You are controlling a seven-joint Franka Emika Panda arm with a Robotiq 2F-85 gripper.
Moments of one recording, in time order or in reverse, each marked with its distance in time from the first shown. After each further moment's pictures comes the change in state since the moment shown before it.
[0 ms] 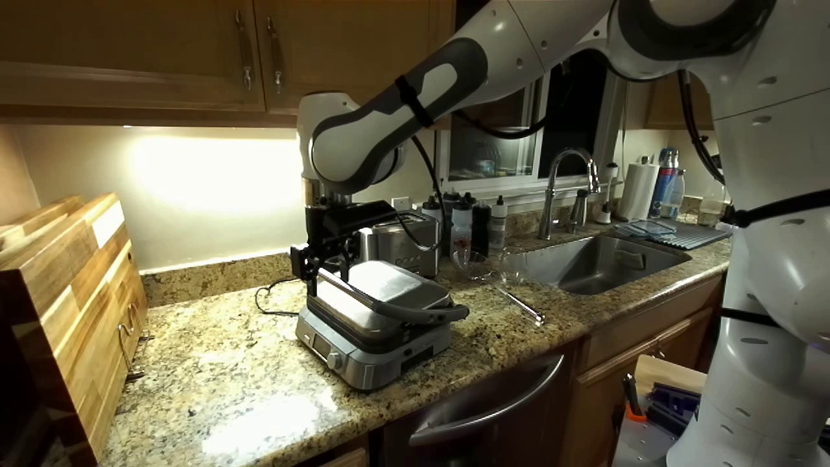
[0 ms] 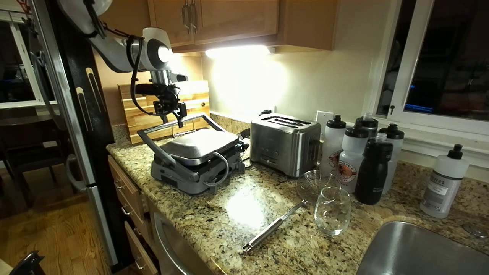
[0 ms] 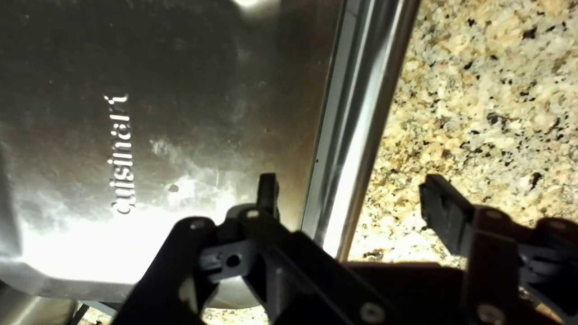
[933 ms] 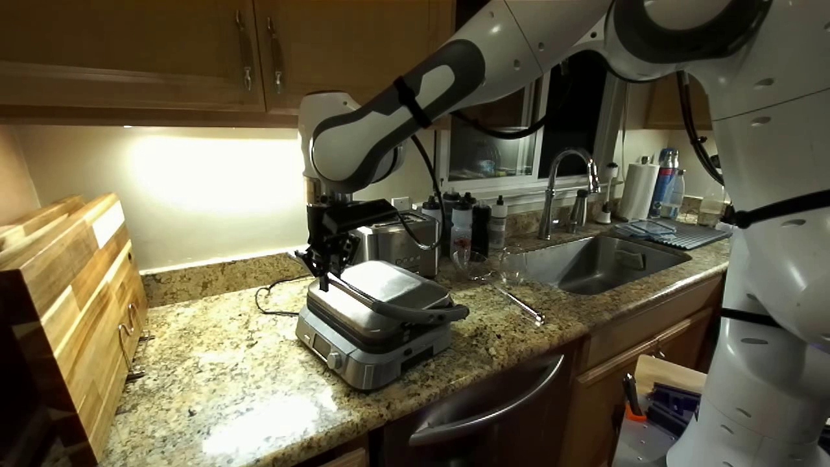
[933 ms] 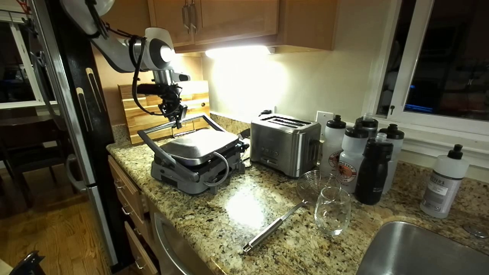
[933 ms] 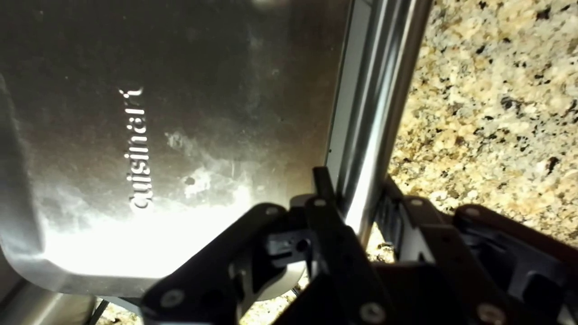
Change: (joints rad) arm 0.014 0.006 -0.029 0.015 0.000 -0.003 0.025
